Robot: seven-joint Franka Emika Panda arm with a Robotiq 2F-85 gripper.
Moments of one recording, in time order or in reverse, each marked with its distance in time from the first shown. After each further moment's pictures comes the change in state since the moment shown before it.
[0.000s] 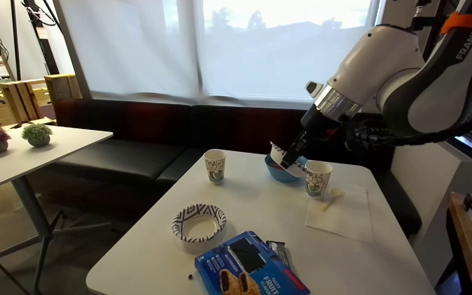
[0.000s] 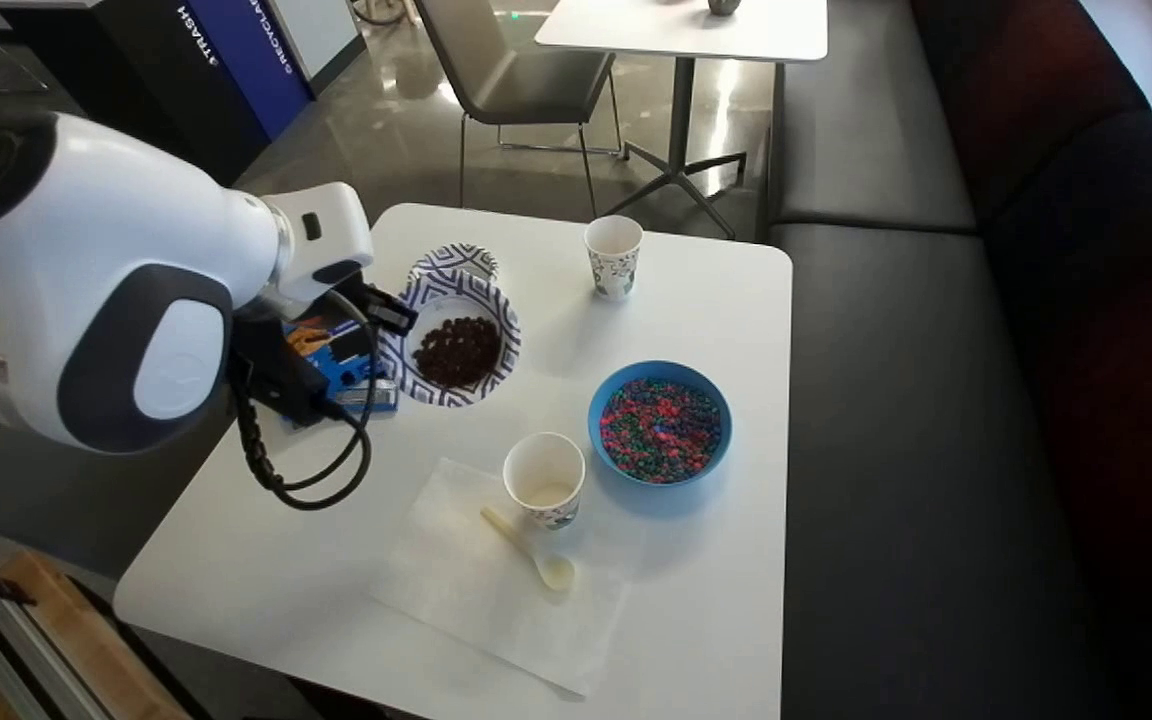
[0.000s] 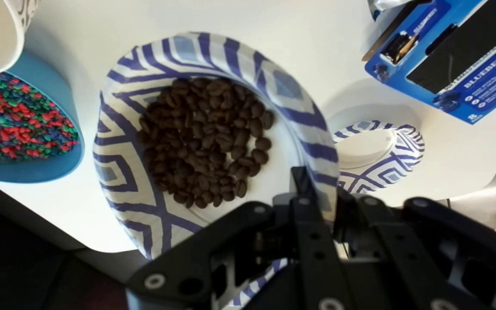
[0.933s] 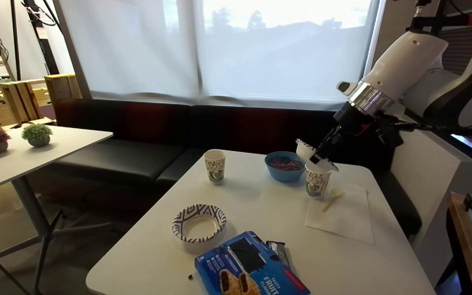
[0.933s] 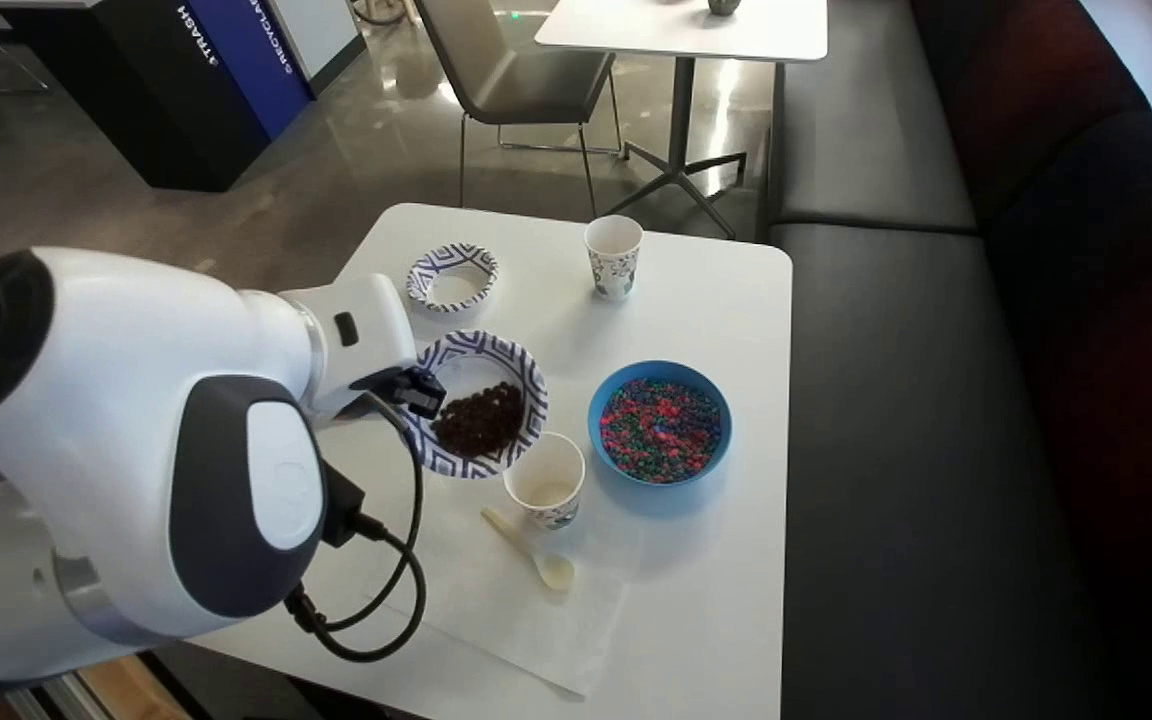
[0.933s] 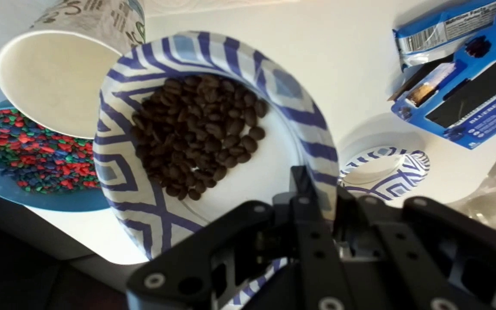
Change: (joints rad) arm -0.421 0.010 -0.030 0.006 -0.919 0.138 0.474
